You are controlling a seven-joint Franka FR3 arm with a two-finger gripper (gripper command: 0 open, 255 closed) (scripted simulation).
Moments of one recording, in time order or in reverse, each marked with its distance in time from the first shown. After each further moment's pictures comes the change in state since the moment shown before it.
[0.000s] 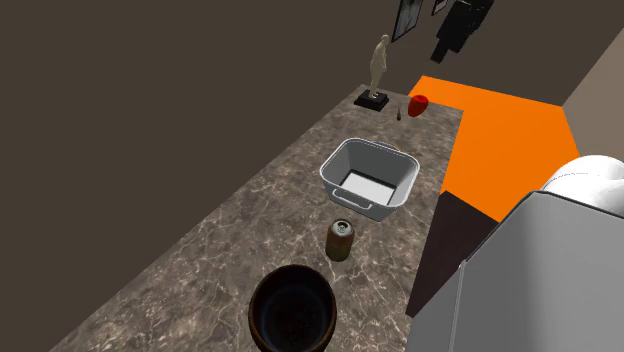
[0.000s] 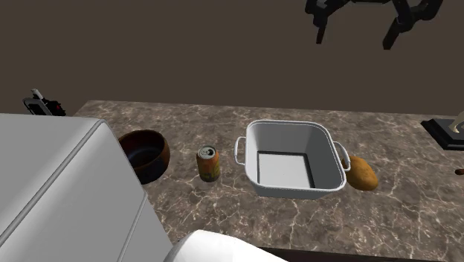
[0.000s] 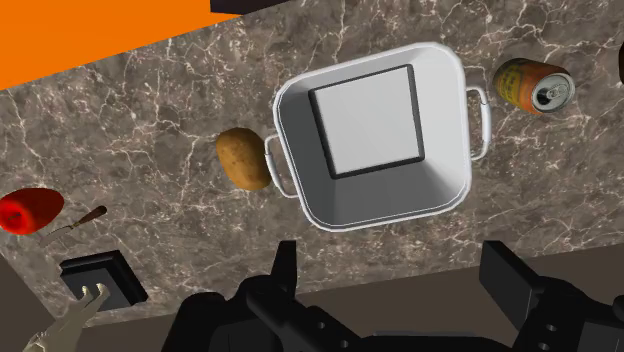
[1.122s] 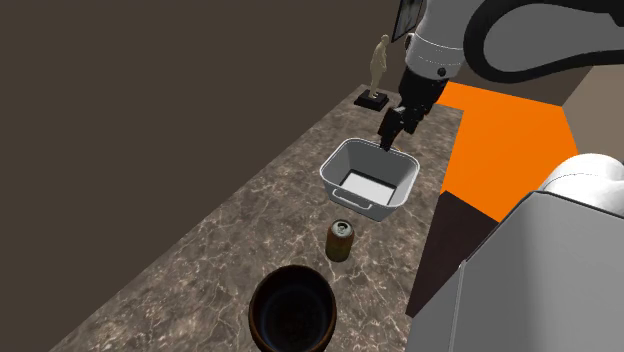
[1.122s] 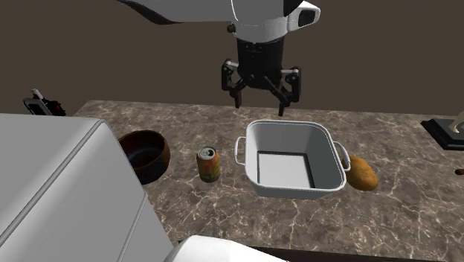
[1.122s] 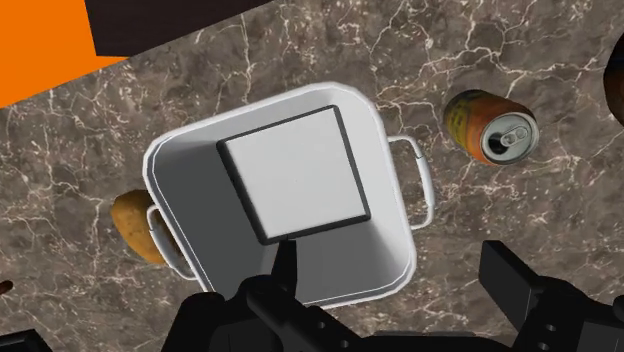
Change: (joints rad) arm 0.077 -0.014 0.292 -0.349 0.150 0.272 0.309
